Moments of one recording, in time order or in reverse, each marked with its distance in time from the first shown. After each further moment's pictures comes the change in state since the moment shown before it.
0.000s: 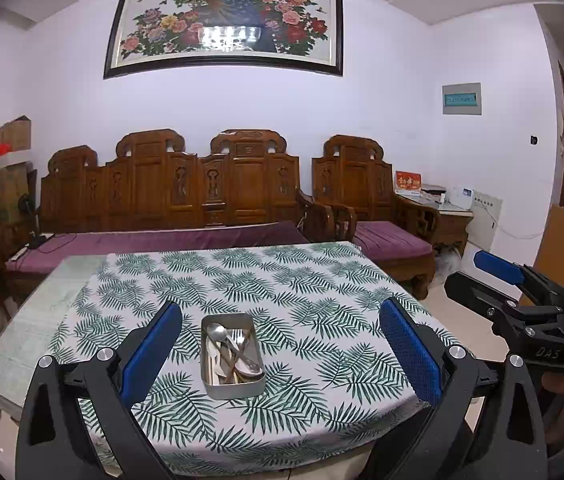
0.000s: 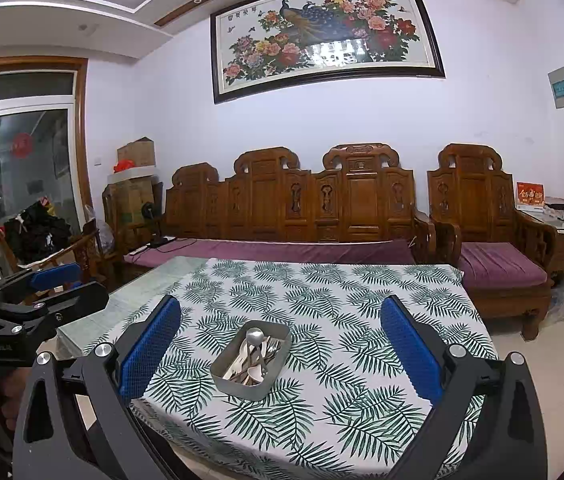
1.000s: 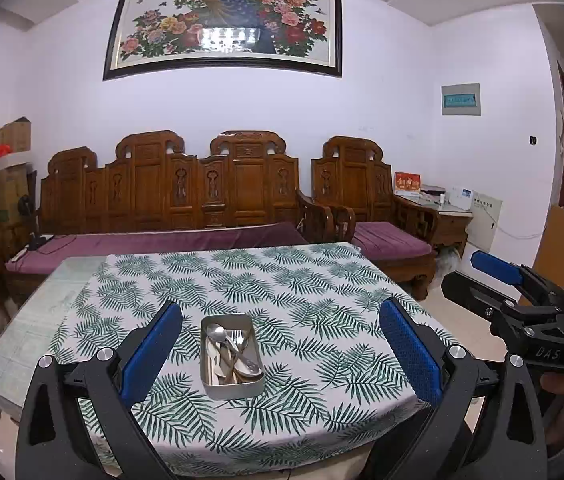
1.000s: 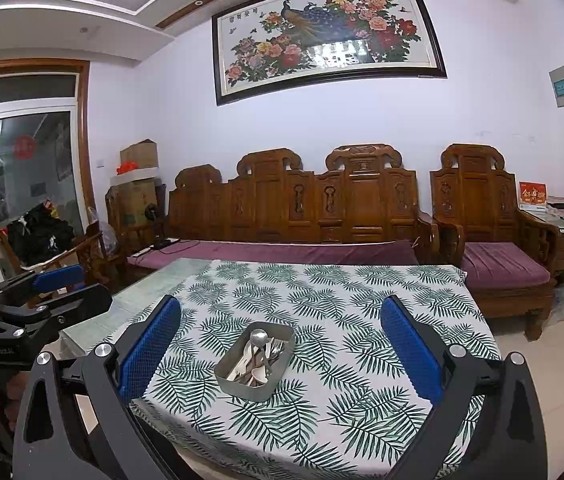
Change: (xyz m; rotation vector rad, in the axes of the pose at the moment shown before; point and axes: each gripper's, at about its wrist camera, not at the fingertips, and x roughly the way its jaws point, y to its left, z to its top) left arm -0.001 0.001 0.002 0.000 -0.001 0.003; right arm 0.003 0.005 -0.001 0.000 -0.001 0.005
